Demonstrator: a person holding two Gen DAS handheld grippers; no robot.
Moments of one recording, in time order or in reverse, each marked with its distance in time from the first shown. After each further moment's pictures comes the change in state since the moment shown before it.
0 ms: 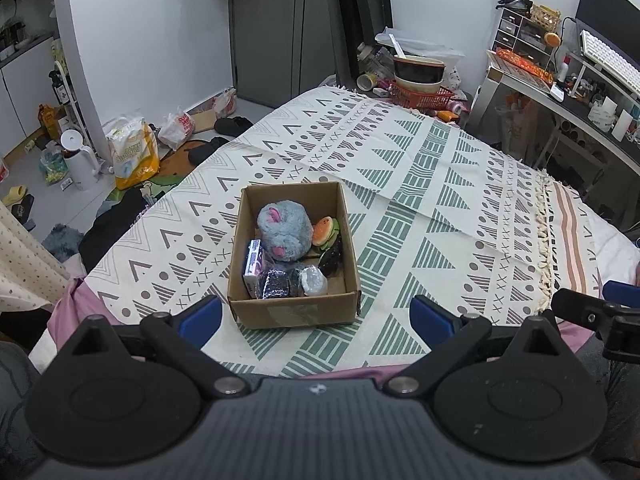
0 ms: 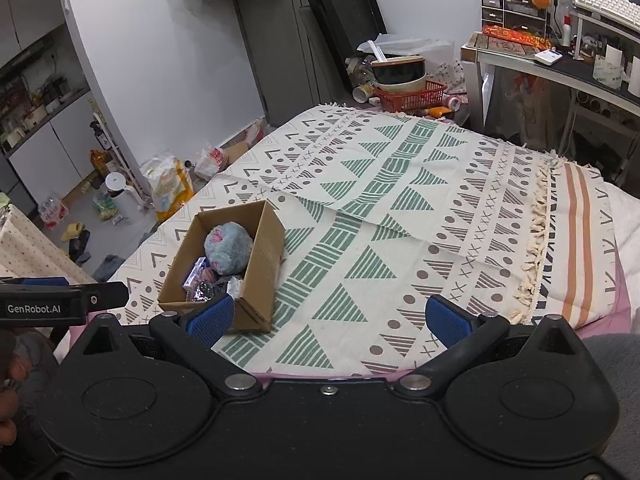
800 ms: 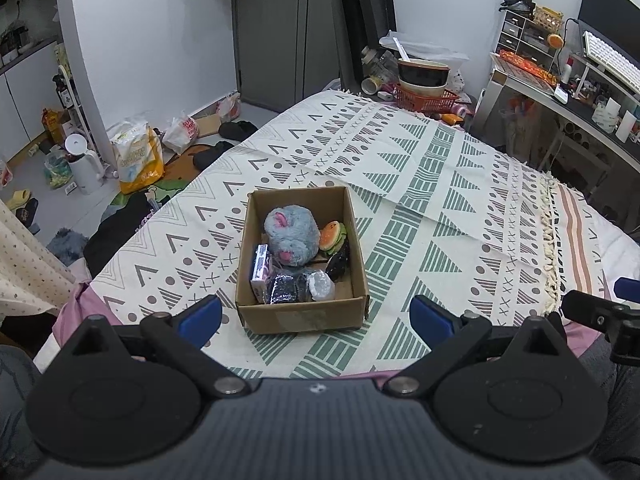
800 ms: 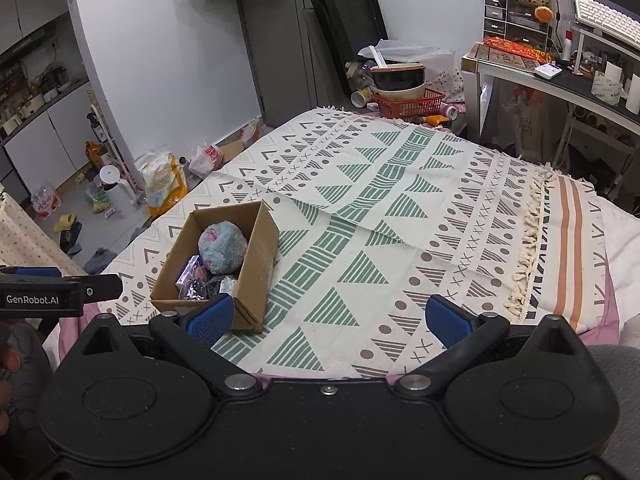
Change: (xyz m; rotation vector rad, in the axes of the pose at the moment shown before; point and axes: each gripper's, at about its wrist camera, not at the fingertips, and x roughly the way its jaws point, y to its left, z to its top) left arm 0.000 0.005 0.001 0.005 -0.012 0.019; right arm -0.002 0.005 0.002 -0.036 -0.004 -0.028
